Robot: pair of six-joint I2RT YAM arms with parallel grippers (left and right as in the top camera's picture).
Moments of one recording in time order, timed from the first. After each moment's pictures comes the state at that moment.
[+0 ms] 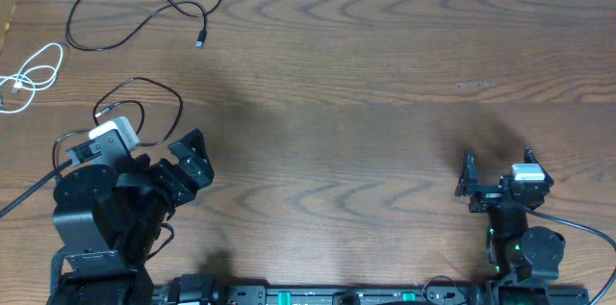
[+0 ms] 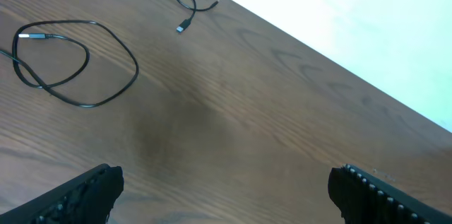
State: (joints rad) left arm 0.08 0.67 1.11 -1.01 0.12 -0.46; right arm -0.05 0.01 0.01 -0.07 -0.04 -0.01
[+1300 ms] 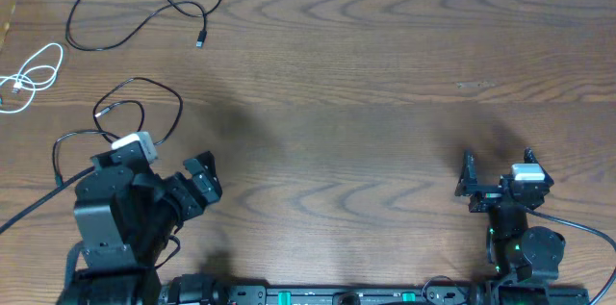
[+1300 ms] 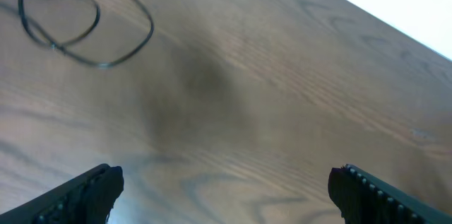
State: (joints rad) left arm 0.07 0.63 1.01 -1.09 0.12 -0.37; right arm -0.05 0.01 0.01 -0.07 -0.04 -0.01
